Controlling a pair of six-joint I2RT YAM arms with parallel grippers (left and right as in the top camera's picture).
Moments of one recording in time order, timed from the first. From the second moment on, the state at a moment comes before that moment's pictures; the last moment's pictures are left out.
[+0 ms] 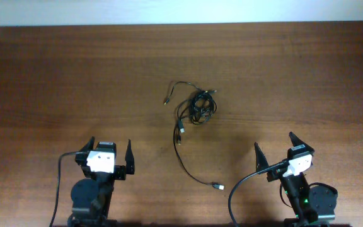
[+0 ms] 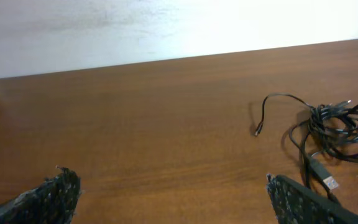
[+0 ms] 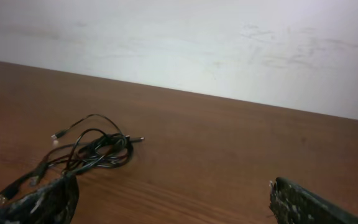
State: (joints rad) left arm -0.06 0.16 0.16 -0.23 -0.03 0.10; right arm 0.03 0.01 0.02 -0.07 -0.26 -0.05
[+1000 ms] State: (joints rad) left arm -0.09 1.57 1.40 -0.75 0.44 0.09; right arm 0.03 1.28 1.30 -0.89 -0.42 -0.05
